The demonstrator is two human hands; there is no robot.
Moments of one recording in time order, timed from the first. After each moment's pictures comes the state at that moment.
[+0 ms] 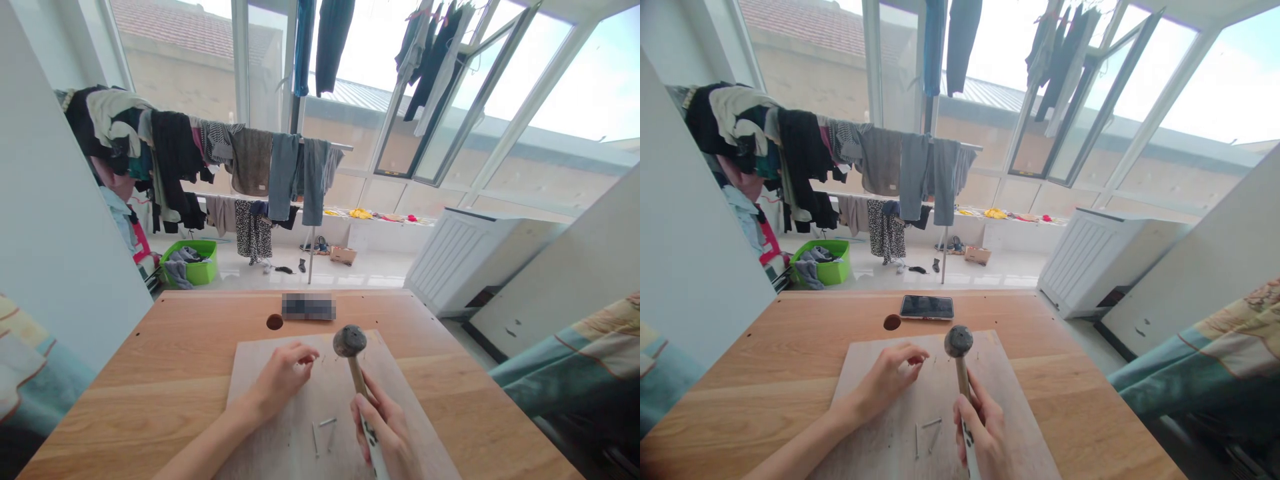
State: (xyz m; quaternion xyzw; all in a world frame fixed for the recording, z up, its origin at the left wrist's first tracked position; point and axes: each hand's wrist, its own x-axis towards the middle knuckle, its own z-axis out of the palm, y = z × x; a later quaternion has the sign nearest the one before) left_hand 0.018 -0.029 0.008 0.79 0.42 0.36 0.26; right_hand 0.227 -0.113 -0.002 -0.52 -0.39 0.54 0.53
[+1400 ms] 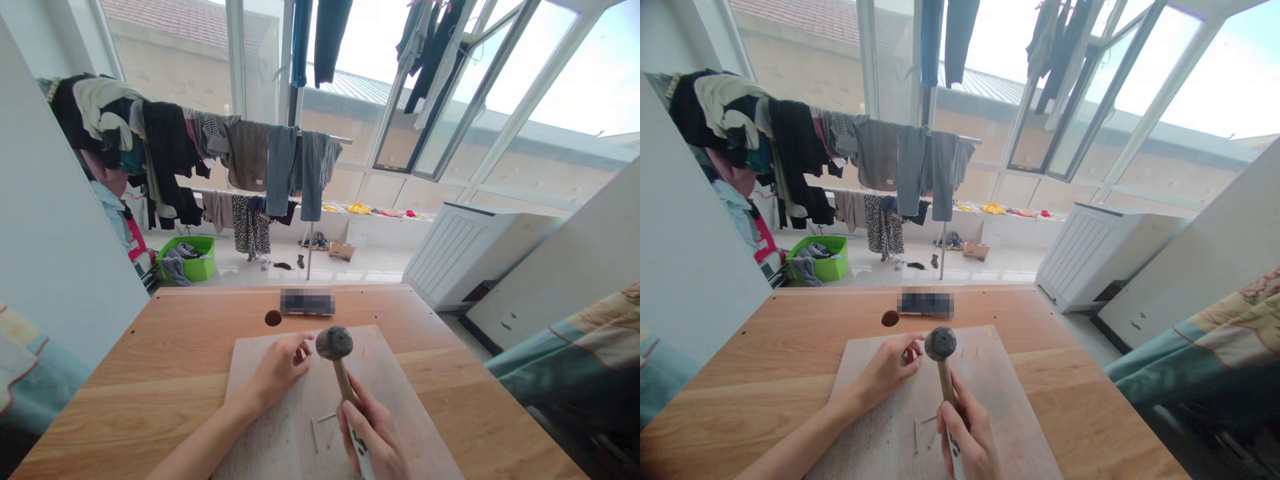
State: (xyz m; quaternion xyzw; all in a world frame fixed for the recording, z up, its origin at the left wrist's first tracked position) left_hand 0.021 -0.018 0.002 0.75 0.46 0.35 0.33; right_hand 0.213 -0.123 -0.003 -0.49 -0.43 0.58 0.49
